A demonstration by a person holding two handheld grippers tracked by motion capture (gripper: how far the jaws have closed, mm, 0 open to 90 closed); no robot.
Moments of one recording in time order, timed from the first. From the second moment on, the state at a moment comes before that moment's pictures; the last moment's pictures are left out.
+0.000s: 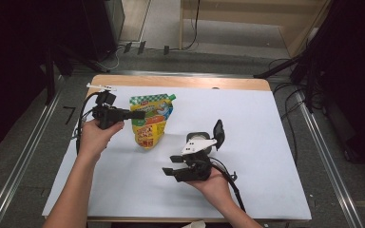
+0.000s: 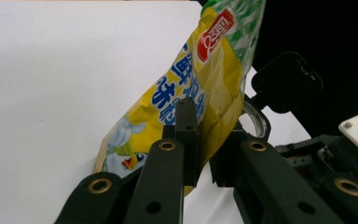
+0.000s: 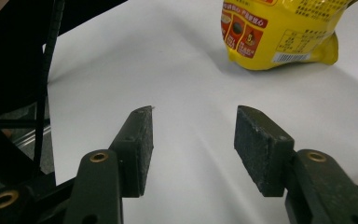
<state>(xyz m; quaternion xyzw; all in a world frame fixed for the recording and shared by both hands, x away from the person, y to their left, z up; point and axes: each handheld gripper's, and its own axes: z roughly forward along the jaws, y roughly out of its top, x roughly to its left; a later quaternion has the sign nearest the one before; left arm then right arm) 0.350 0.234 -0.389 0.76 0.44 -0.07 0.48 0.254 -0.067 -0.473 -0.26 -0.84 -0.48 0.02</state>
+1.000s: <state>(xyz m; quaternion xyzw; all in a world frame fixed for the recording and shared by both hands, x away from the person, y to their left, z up) 0.330 0.239 -0.386 0.76 0.44 -0.04 0.48 0.261 -0.075 -0.470 -0.28 -0.84 -0.47 0.02</state>
